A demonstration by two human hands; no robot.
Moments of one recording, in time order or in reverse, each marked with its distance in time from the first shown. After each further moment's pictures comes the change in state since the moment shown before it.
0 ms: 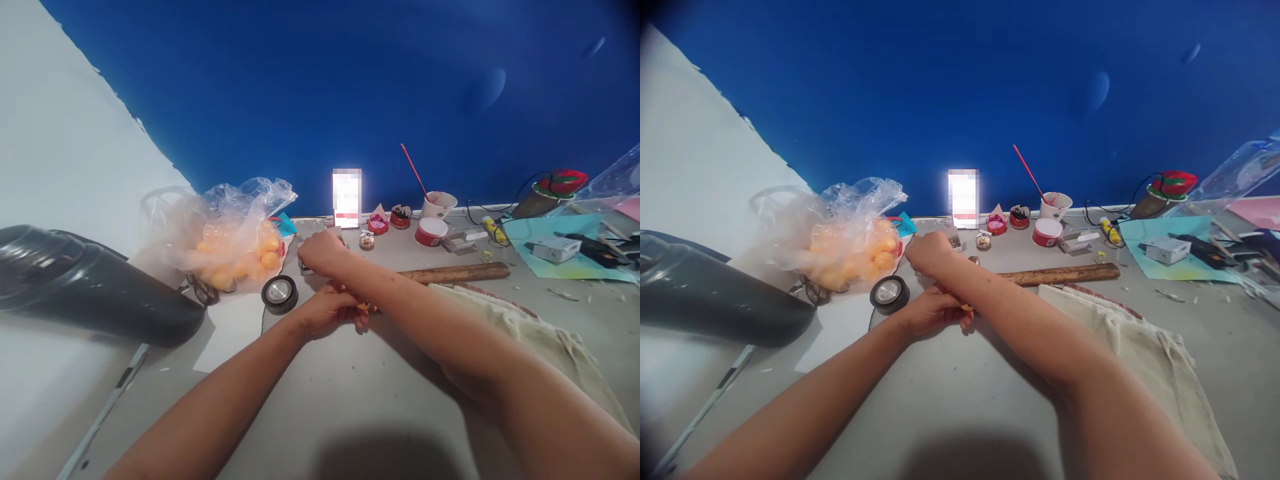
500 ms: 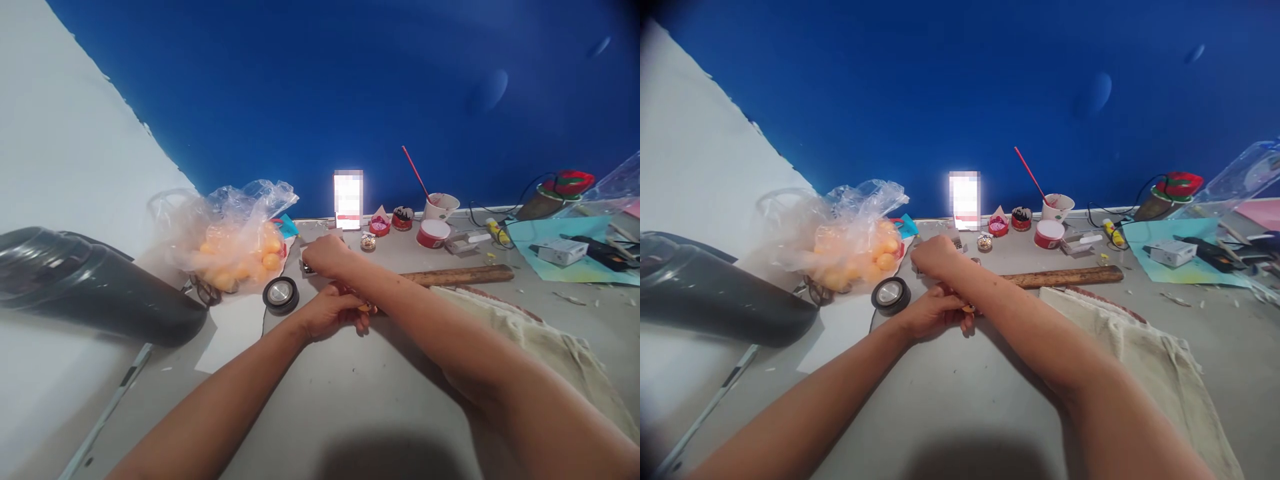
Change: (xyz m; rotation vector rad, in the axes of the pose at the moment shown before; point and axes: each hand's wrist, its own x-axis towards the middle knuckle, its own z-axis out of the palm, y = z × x) left_hand 0.000 0.002 0.002 0.022 -0.001 -0.011; right_hand -0.005 0.003 -0.001 0.022 -0.071 0.018
